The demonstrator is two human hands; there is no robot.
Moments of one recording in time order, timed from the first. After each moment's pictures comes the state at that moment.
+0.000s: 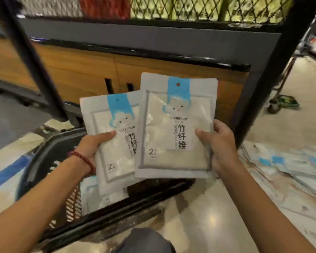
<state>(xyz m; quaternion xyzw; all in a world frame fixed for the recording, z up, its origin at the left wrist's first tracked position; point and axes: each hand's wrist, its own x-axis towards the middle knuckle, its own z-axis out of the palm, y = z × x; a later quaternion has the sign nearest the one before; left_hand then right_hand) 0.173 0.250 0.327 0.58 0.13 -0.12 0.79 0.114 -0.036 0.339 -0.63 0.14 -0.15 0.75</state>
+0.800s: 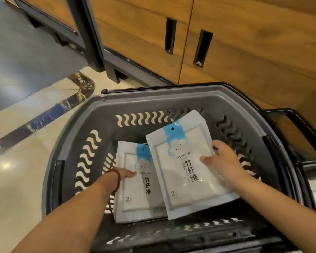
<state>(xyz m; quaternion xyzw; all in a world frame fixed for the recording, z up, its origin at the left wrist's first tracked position) 0.220 0.395 0.089 0.66 0.44 -0.35 0.50 0.242 0.115 0.198 -0.85 0.14 0.15 0.48</state>
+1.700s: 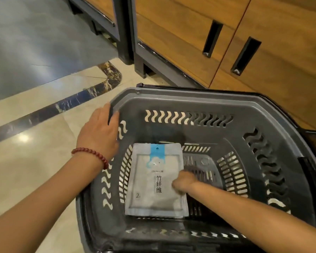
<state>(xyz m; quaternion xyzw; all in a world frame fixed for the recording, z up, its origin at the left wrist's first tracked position) 0.196 0.454 0.227 0.99 0.12 0.01 -0.05 0.239 0.226 0.093 -0.88 0.03 0.43 0.19</state>
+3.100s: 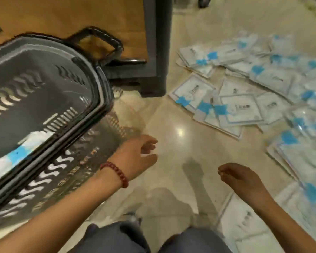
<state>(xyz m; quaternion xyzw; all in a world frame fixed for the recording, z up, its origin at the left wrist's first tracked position) 0.043 0.087 0.201 0.85 -0.26 -0.31 0.34 -0.149 -0.126 0.147 -0.83 0.36 0.08 0.41</state>
